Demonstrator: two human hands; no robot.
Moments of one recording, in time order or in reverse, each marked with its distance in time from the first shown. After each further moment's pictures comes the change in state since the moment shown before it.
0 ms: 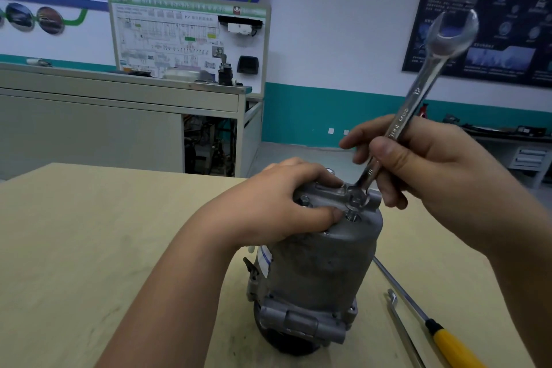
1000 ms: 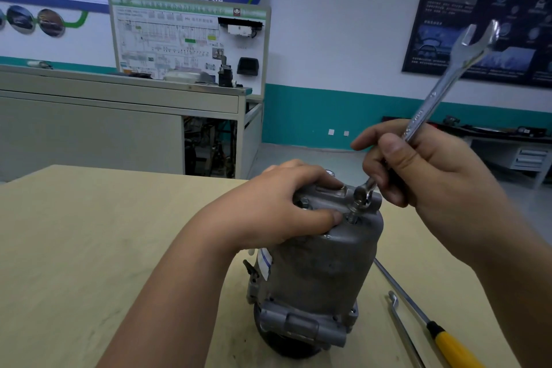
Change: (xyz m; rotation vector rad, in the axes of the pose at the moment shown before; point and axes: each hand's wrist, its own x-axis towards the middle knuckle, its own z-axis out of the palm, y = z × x) left_hand -0.001 0.001 -0.001 0.023 -0.007 0.002; right_hand -0.002 0.017 0.006 0.081 0.114 -0.052
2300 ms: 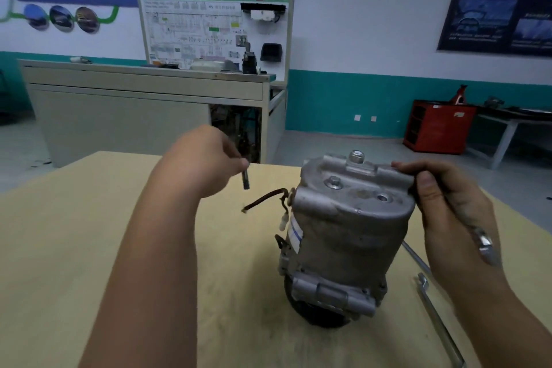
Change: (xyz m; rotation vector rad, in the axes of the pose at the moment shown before) left_hand -0.023 -0.049 -0.050 0.312 0.404 -0.542; right_hand -0.040 0.074 0.025 0.004 0.427 -0.062
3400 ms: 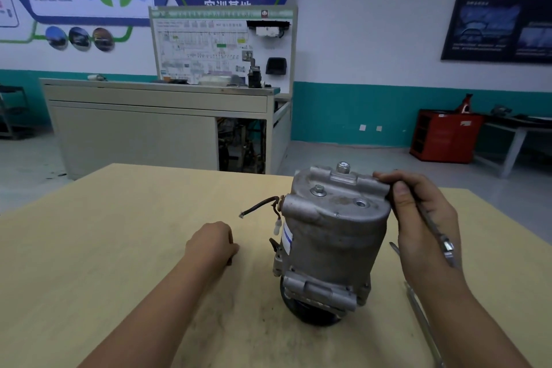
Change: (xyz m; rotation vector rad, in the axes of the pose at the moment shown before) left_hand 0.012 -0.095 0.130 0.245 -0.231 -0.145; right_hand -0.002 0.012 0.003 0.121 0.018 -0.030
